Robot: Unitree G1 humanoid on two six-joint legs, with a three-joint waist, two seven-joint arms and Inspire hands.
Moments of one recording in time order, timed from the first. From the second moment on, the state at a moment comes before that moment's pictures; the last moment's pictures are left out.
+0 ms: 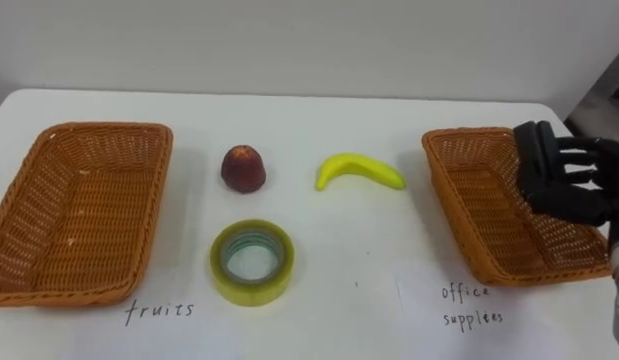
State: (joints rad) left arm 0.31 0.21 0.21 1.04 0.31 0.15 0.14; right arm 0.07 -0.35 -0.29 0.00 -0.12 0.17 -0.08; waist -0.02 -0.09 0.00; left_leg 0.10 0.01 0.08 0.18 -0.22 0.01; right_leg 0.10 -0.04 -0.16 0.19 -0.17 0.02
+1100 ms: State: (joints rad) left arm 0.28 0.21 0.21 1.03 0.31 0.18 0.14; right arm 0.12 -0.35 -0.26 0.09 -0.18 0.19 0.07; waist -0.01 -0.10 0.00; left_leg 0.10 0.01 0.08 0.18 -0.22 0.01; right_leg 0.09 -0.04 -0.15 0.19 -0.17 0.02
